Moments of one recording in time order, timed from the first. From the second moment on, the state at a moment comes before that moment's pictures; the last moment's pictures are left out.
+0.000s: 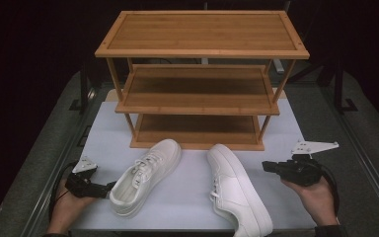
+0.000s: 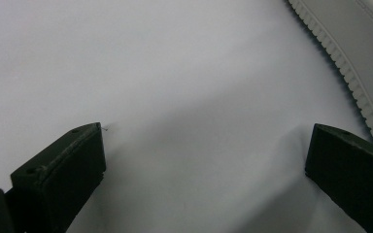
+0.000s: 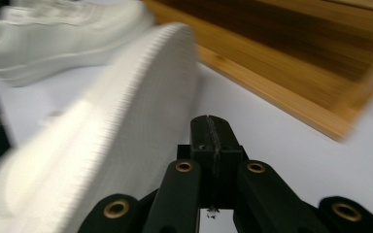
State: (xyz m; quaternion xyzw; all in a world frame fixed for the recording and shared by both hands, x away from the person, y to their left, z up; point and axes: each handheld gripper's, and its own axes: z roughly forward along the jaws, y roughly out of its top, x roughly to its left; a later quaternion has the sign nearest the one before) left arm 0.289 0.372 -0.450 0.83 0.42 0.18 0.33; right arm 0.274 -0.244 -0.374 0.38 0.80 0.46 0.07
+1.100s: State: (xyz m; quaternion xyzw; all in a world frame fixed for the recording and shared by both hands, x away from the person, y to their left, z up) left arm 0.289 0.372 -0.450 0.83 0.42 0.17 0.33; right arm 0.266 -0.208 -0.371 0.32 0.83 0.45 0.04
